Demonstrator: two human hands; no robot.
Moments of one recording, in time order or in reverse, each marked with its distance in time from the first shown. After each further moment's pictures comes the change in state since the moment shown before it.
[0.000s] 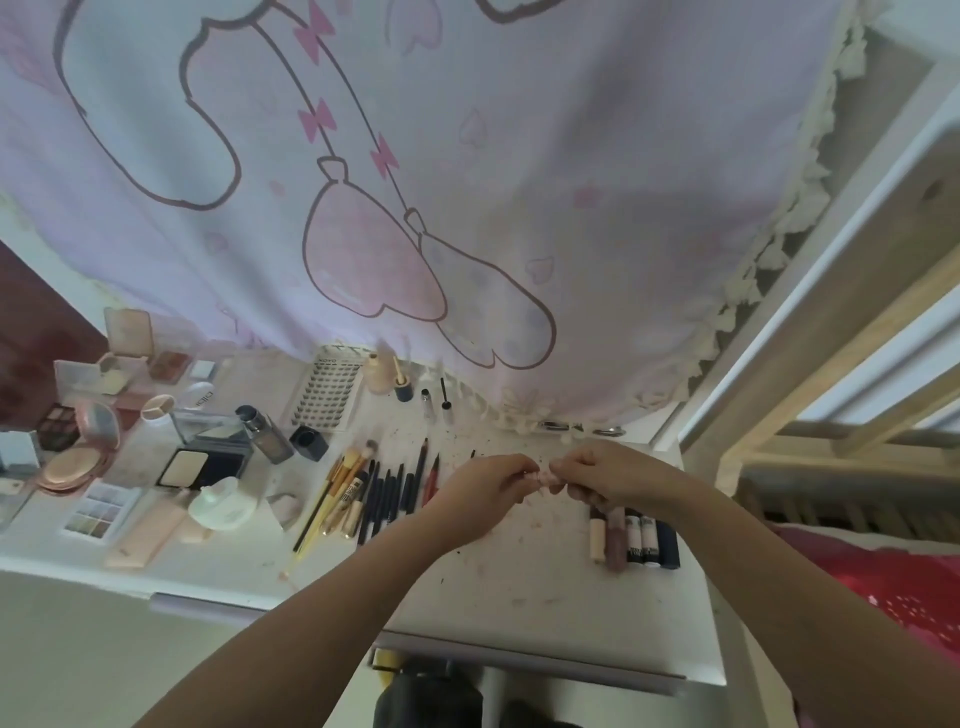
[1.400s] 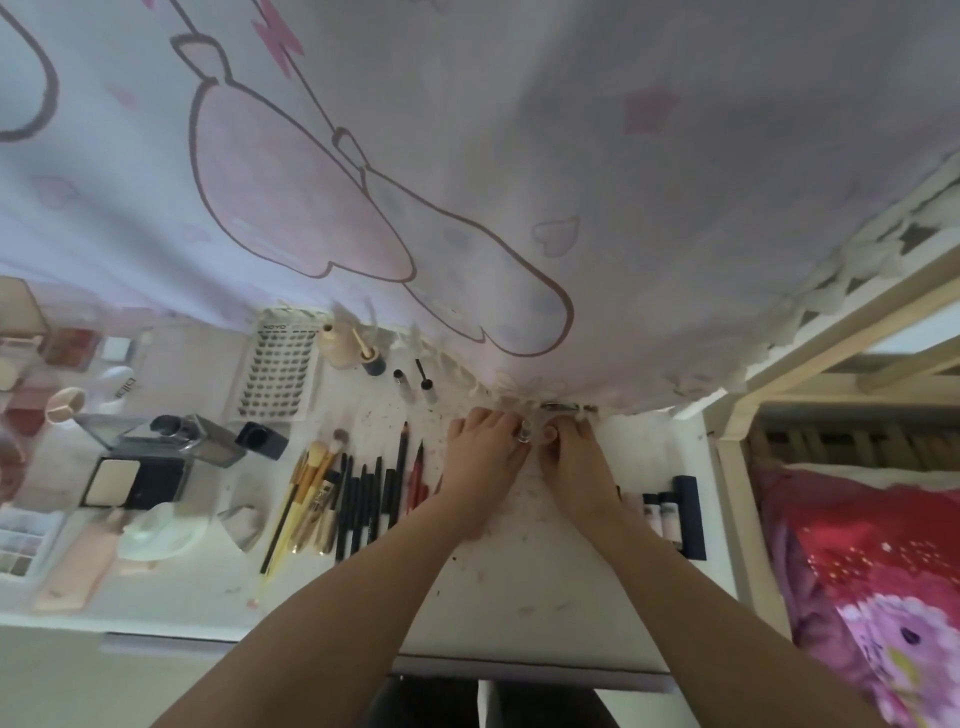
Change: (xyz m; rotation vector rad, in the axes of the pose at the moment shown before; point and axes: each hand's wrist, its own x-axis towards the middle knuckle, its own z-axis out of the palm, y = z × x) left_hand 0.075 -0.064 0.052 0.328 0.161 -0.095; right_hand 0.098 0.058 0.050 -0.250 0.636 0.022
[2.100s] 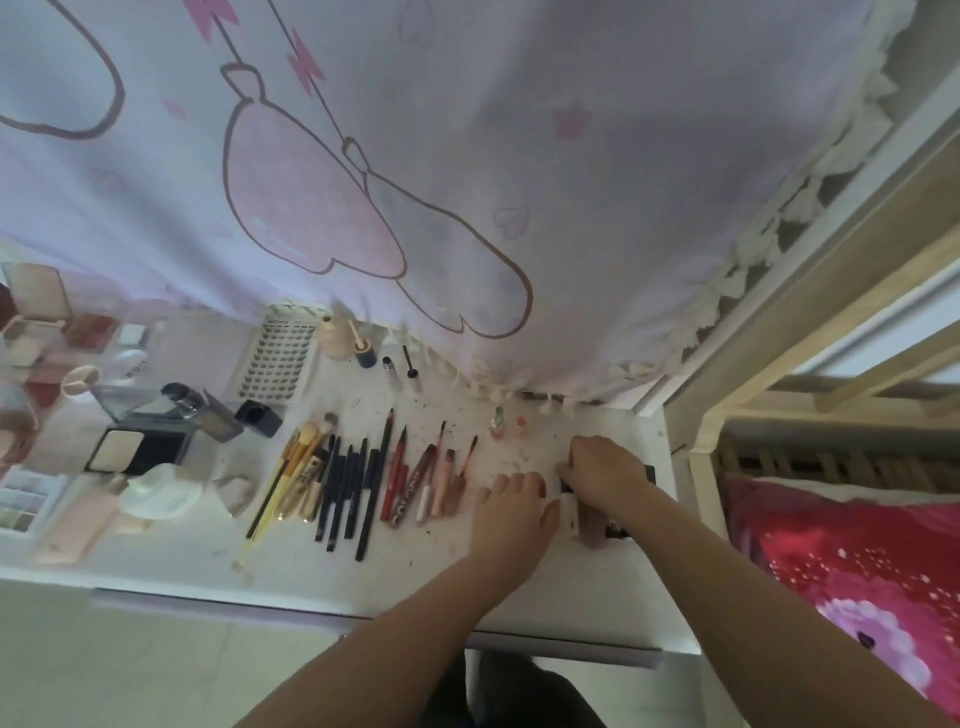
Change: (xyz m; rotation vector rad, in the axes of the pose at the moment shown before) left_hand -0.073 0.074 0.031 -0.044 -0.090 -0.098; right_hand -0.015 0.026 -0.057 -0.529 -0.302 0.068
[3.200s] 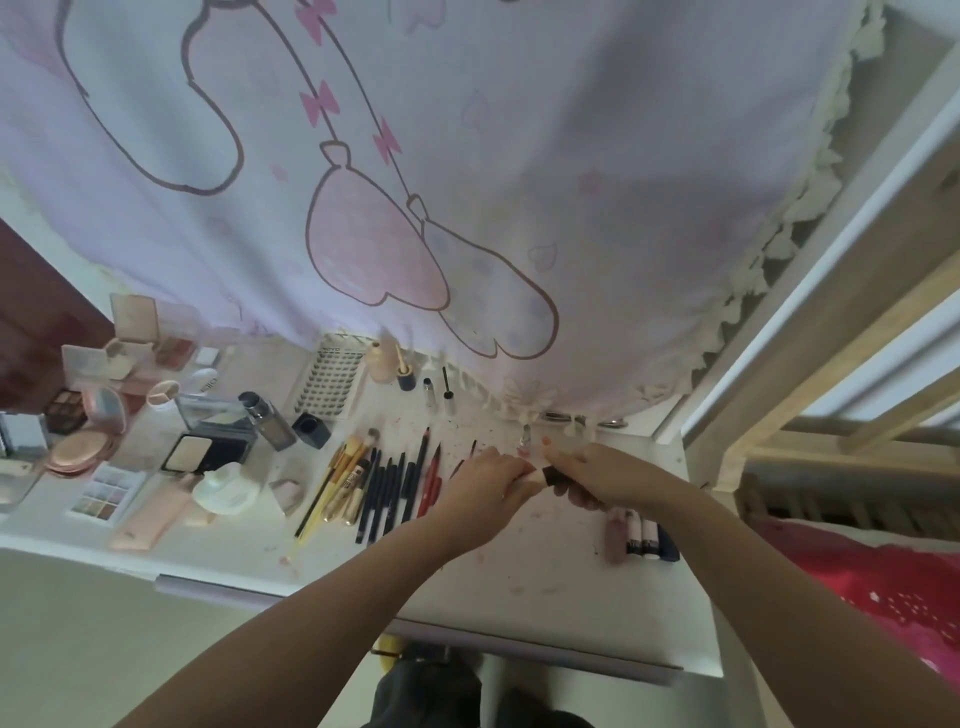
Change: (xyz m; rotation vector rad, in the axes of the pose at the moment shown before) left_hand -0.009 -0.038 -0.093 -0.127 -0.024 0.229; right_hand -0.052 -0.028 -0.053 0.623 -0.298 -0.264
